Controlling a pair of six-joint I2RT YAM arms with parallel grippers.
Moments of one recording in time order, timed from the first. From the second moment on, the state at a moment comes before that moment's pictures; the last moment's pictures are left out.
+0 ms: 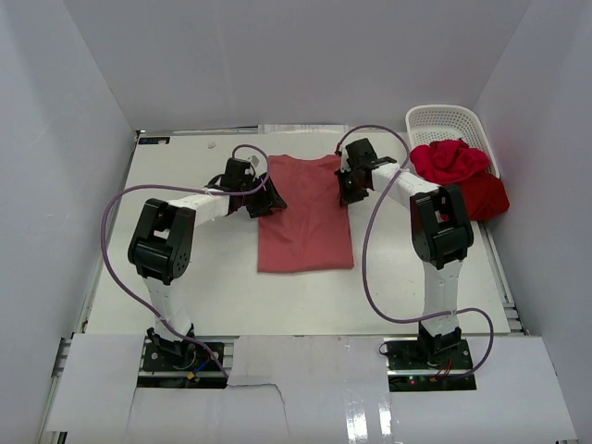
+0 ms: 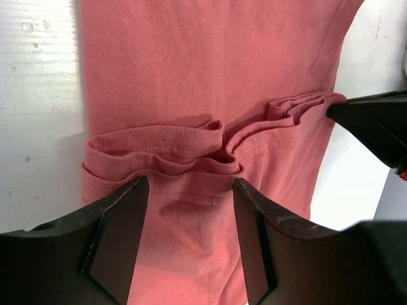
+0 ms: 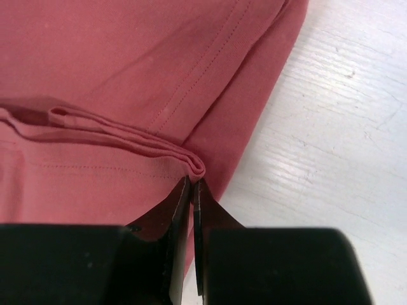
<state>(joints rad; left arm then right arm) -0.34 1.93 1.20 -0.07 0.35 -0.66 0.39 2.08 1.55 -0.49 -0.15 0.08</state>
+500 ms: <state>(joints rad) -0.33 1.93 1.31 -0.15 0.30 -0.64 0.35 2.02 1.46 -0.47 -0.14 0.10</state>
